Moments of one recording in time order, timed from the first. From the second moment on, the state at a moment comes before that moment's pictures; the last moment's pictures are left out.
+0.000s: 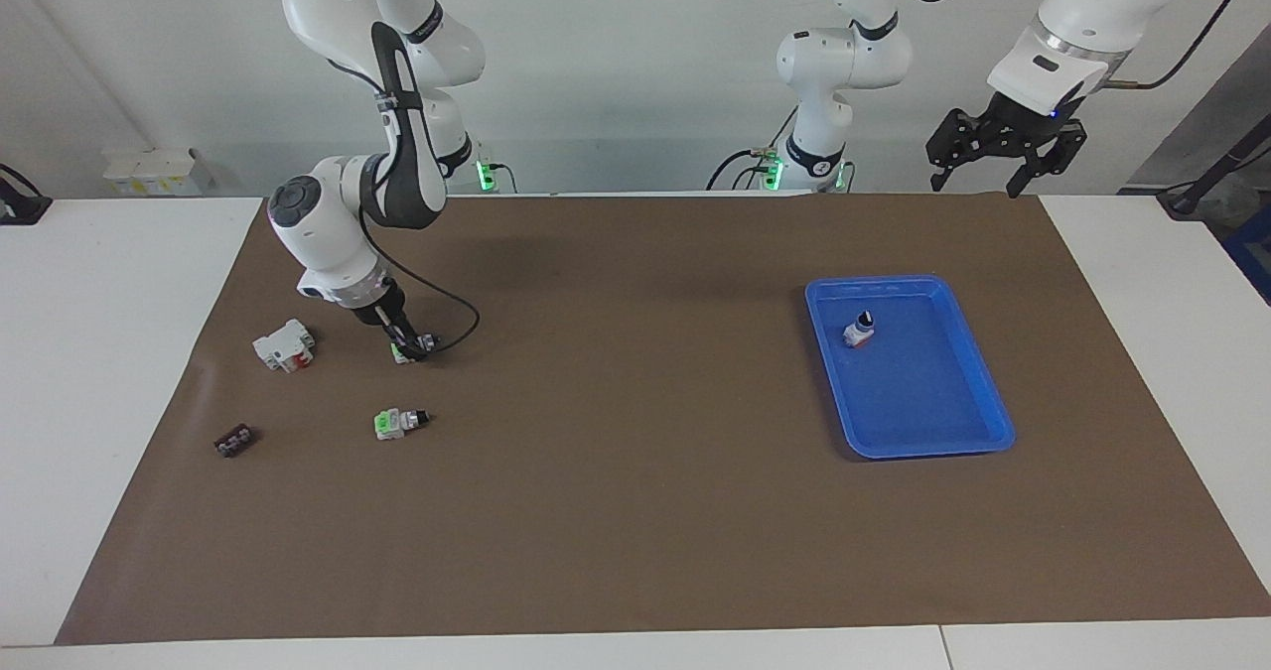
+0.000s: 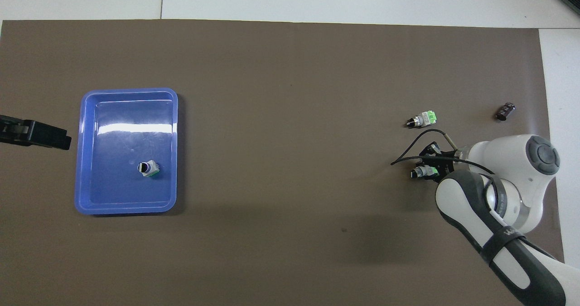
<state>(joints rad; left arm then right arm) -0.09 -0.05 0.00 -1.54 -0.02 1.46 0.09 0.07 0.09 -0.06 -2.35 0.25 2.39 0.84</state>
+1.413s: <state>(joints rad) -0.09 -0.05 0.00 -1.54 -0.02 1.46 0.09 0.34 0.06 0.00 -1.72 0.93 1.87 1.62</state>
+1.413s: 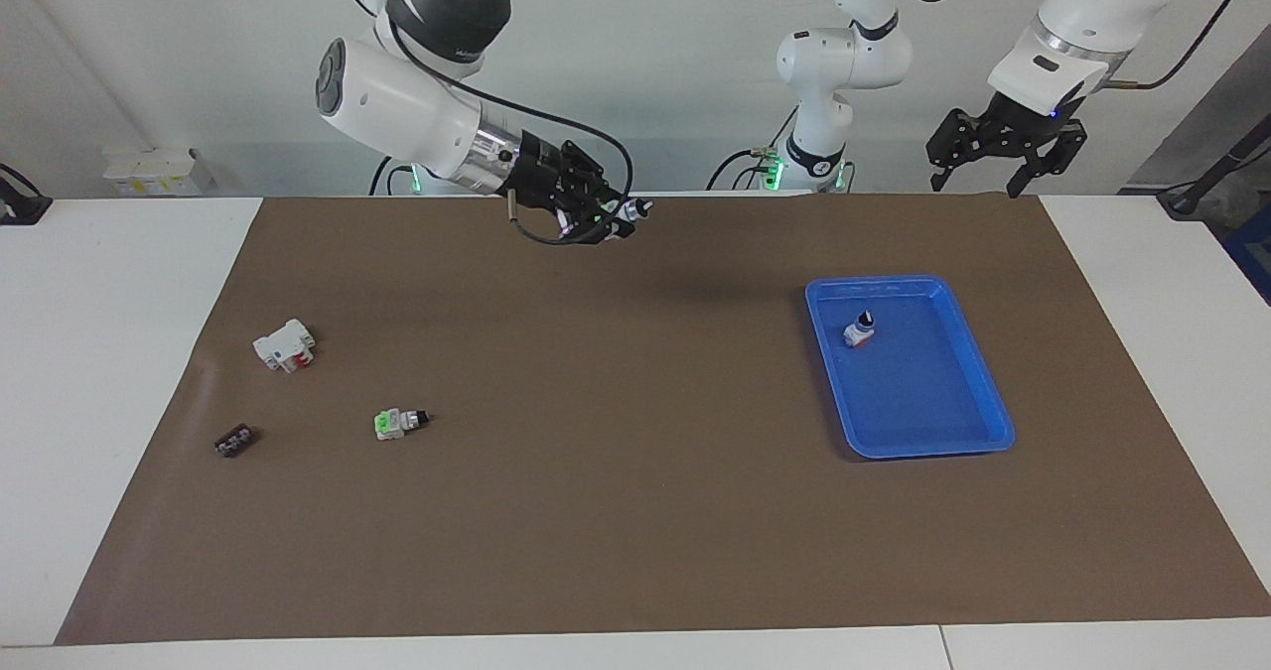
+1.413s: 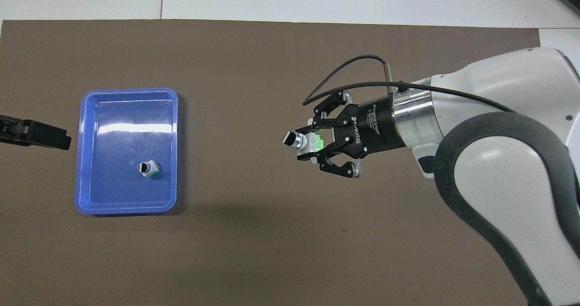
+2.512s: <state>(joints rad) -0.06 -0.07 0.01 -1.54 -0.17 1.43 0.09 0.40 0.15 0.13 -1.57 0.96 2.05 1.78</state>
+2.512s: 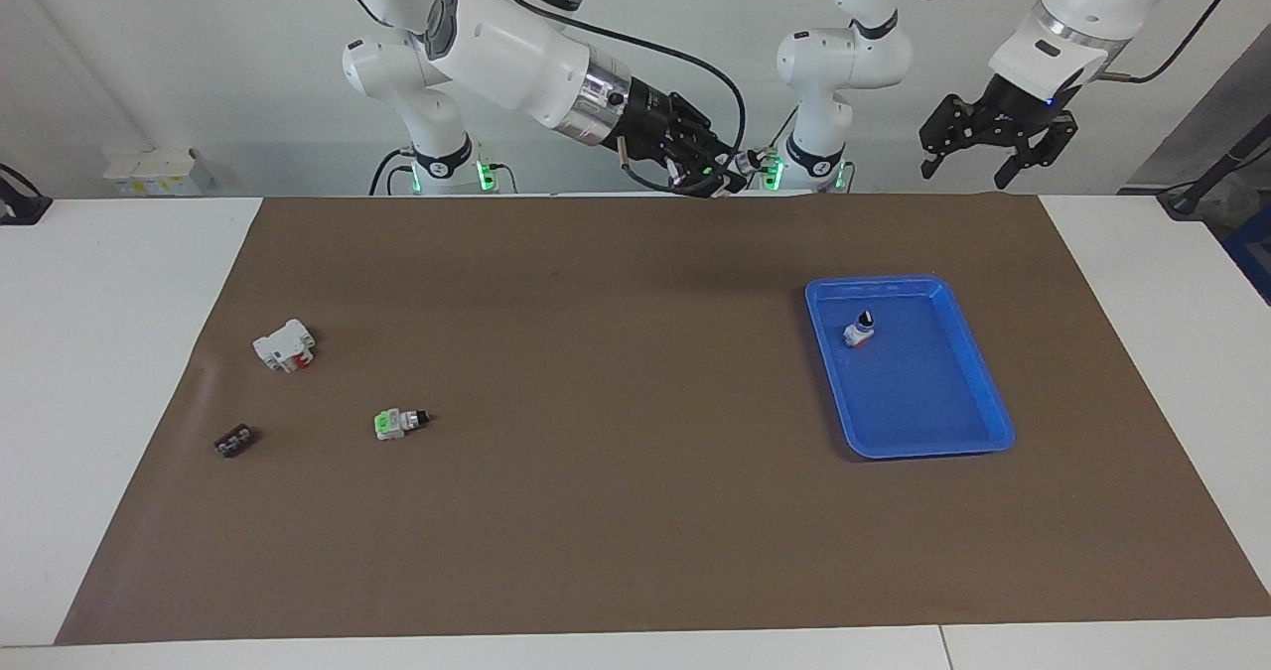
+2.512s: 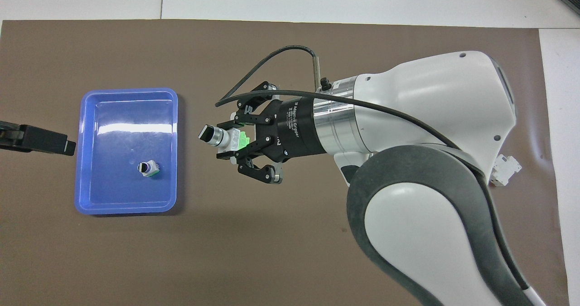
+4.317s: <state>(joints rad) -0.05 -0.05 -0.05 -1.54 -0.81 1.56 0.12 0.40 0.15 0.13 -1.57 0.96 2.03 1.78</state>
